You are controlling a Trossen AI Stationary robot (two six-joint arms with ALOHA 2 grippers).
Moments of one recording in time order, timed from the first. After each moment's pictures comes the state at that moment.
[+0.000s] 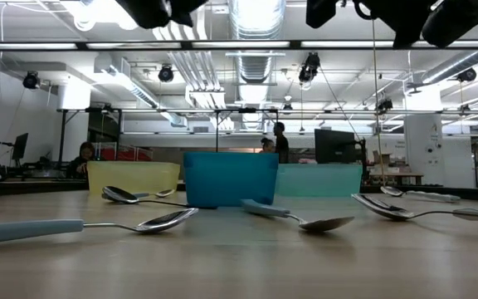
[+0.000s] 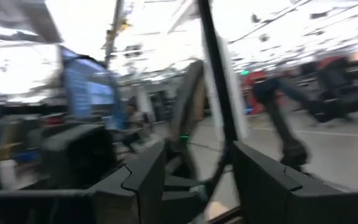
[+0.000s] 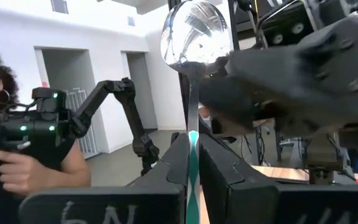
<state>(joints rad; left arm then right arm) 0.05 1.72 1.15 0.93 0.52 0.06 -0.09 1.22 0.59 0.98 -0.63 0.33</state>
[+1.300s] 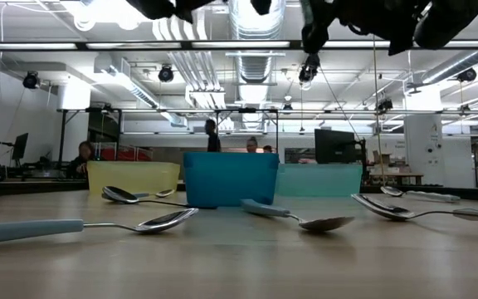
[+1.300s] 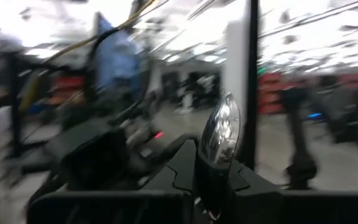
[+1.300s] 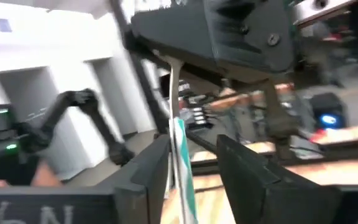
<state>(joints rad) 0.14 1.69 1.25 0.71 0.49 -0.10 -0.21 1.23 0.61 0.87 -0.57 0.46</state>
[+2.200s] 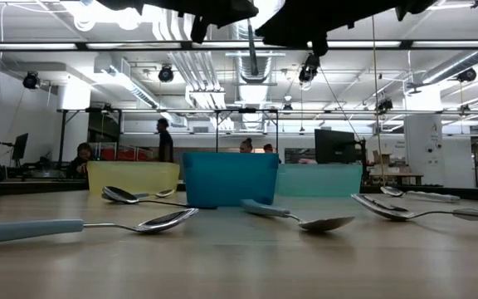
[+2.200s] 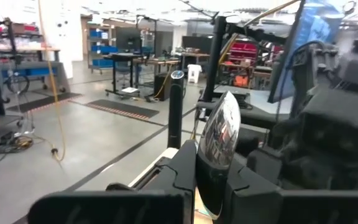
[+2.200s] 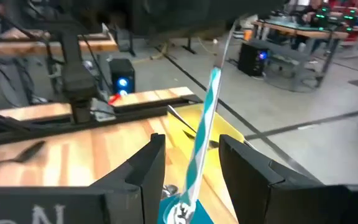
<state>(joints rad) 0.15 1.45 1.05 0.48 -0.25 -0.07 -0.01 1.34 0.87 0.34 0.38 0.01</state>
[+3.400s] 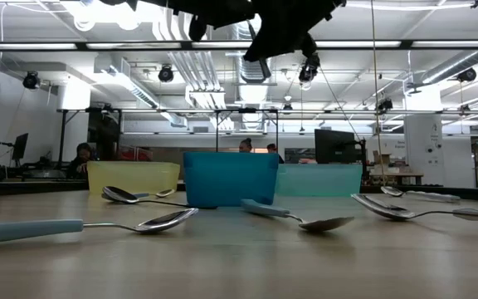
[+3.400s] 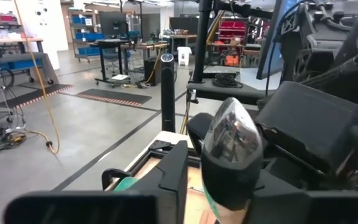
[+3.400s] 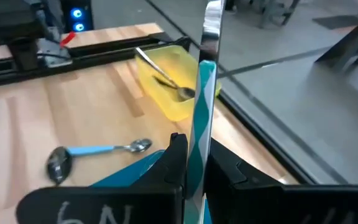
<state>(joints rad) 0.15 1.42 1.05 0.37 -0.21 -0.03 0.01 1.54 1.22 -0.17 0.51 0.14</state>
